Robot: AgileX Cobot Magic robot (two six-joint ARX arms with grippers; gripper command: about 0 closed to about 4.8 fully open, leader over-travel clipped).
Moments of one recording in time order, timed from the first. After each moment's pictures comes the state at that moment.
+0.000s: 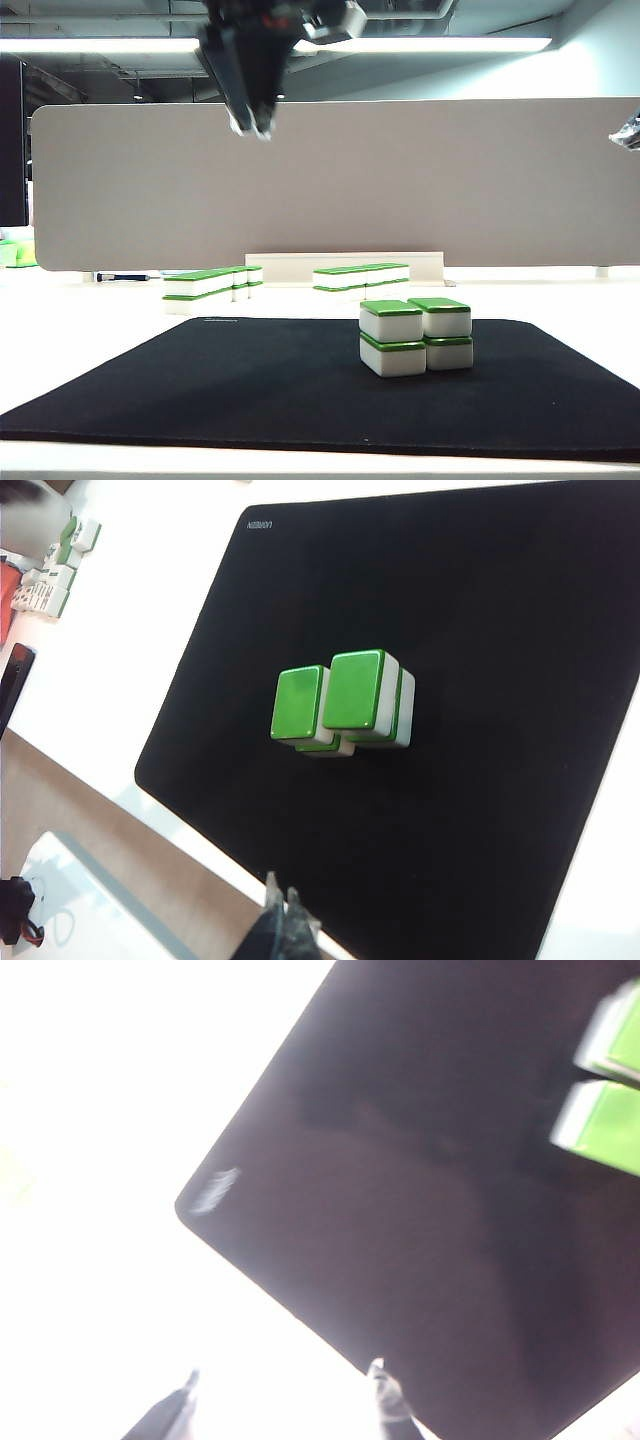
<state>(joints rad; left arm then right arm) -0.68 1.94 2.12 -1.43 -0.16 0.37 0.02 0.79 0.64 -0.68 -0.73 0.18</state>
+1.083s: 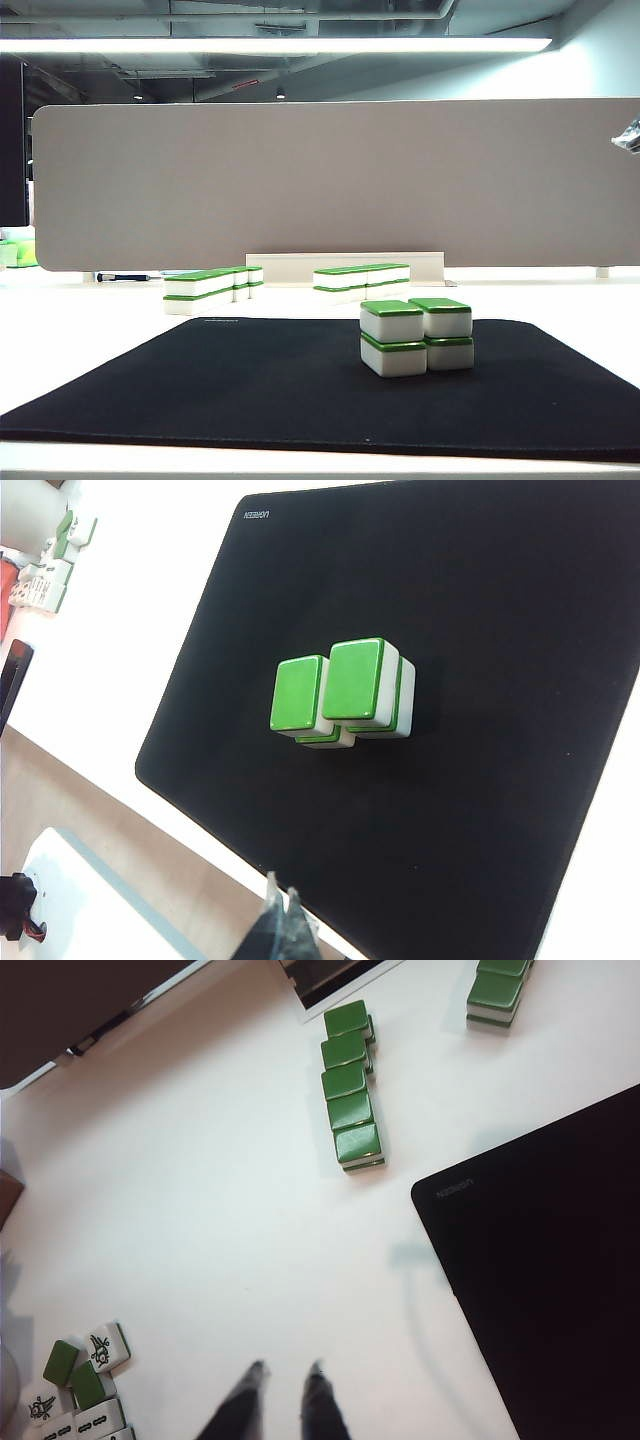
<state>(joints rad) -0.42 1.51 2.12 -1.43 -0.21 0.23 0.02 0.79 0.64 -0.69 -0.73 0.18</state>
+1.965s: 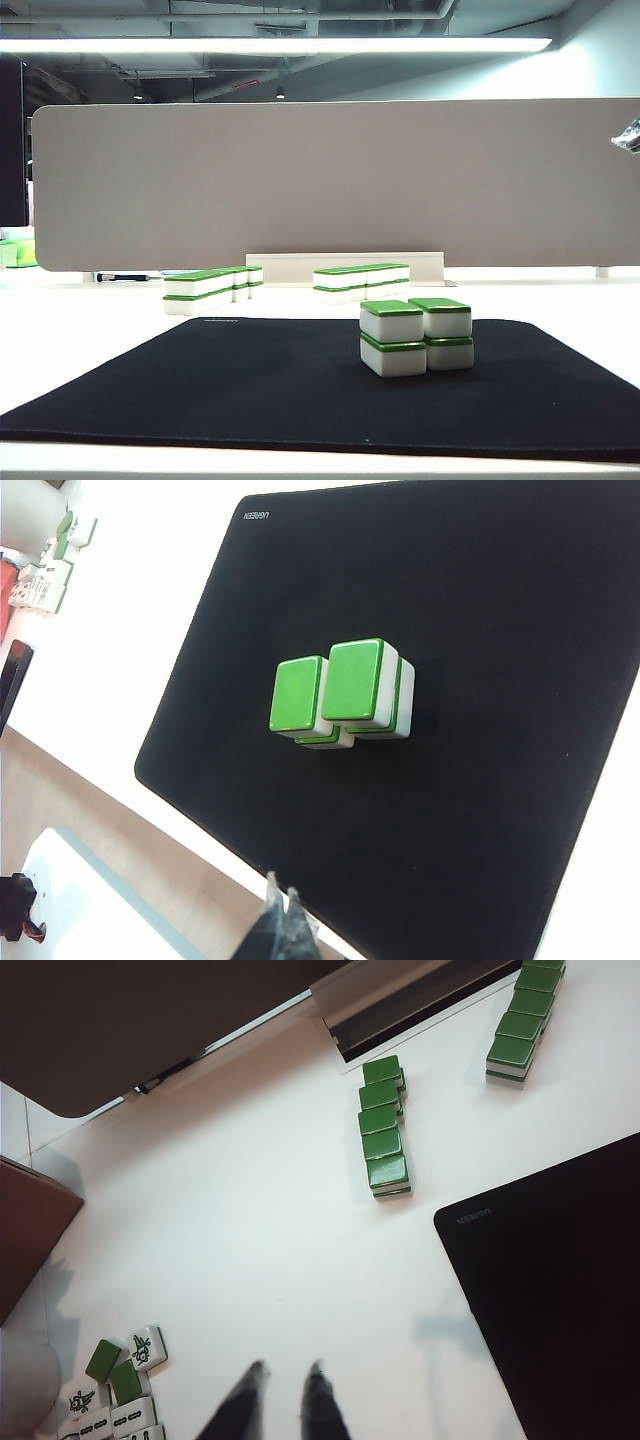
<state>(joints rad) -0.42 1.37 2.12 -1.43 -0.24 0.23 0.02 0.79 0.64 -0.69 -0.73 0.18</state>
